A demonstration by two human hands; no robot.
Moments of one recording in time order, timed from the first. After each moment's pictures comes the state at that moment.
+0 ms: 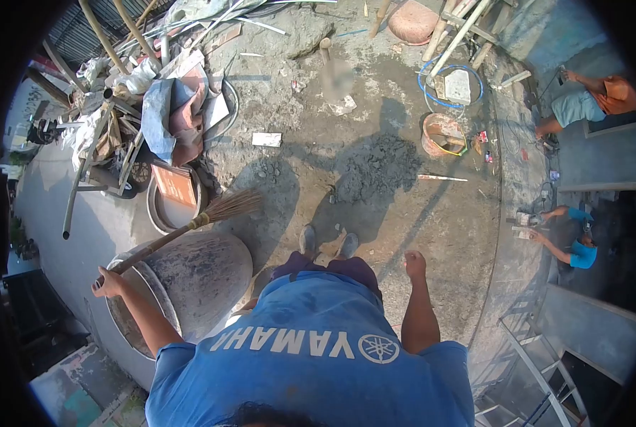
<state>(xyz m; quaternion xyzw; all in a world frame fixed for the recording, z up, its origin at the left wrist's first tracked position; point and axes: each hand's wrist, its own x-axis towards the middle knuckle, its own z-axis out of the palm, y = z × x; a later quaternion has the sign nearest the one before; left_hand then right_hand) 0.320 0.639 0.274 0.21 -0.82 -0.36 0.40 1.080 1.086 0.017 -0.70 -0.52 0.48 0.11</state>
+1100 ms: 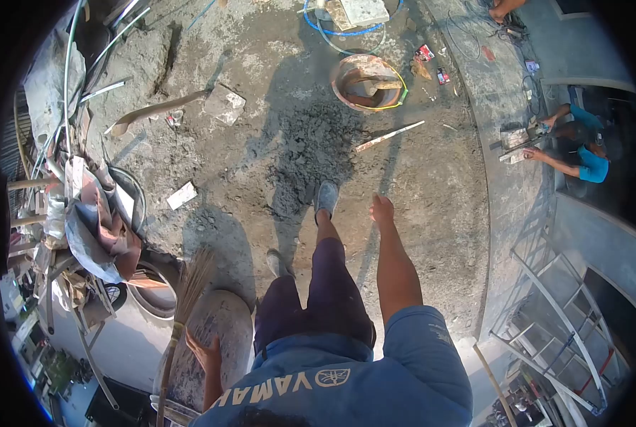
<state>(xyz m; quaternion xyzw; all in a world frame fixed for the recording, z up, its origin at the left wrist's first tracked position) 0.615 1.040 0.132 -0.32 -0.92 0.00 -0.24 1.104 1.384 -0.177 -0.81 -0.20 0.54 0.14</state>
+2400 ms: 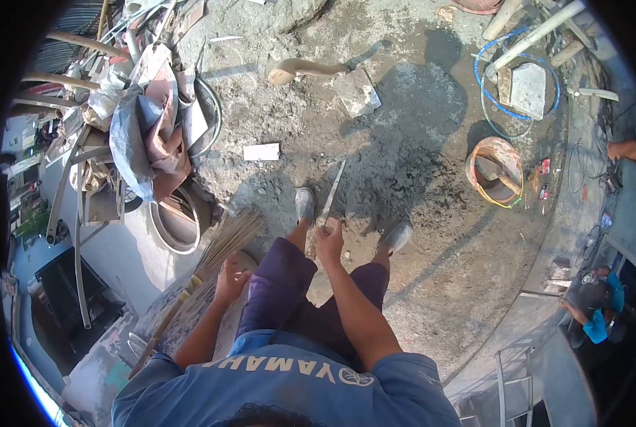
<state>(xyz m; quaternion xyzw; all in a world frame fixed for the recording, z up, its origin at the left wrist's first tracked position) 0.469 1.145 0.044 -0.23 -0.86 -0.09 -0.44 0.653 1.331 -0.127 -0.62 -0.42 0.65 0.12</state>
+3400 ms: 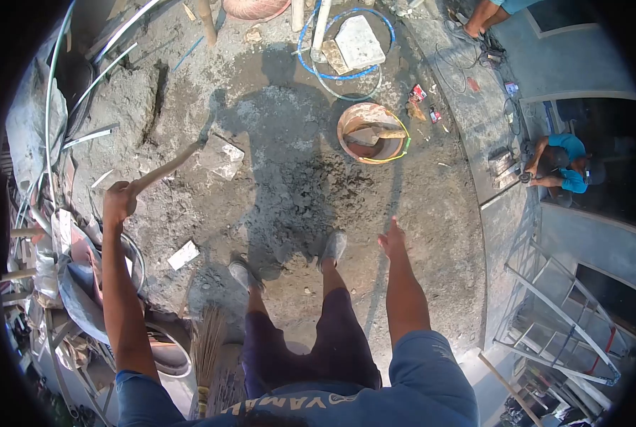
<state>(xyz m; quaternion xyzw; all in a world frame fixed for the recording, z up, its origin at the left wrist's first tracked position) 0.288 1.630 -0.003 -0.60 -0.78 0.03 -0.21 1.045 1.488 -0.177 -0.80 0.07 0.49 0.33</state>
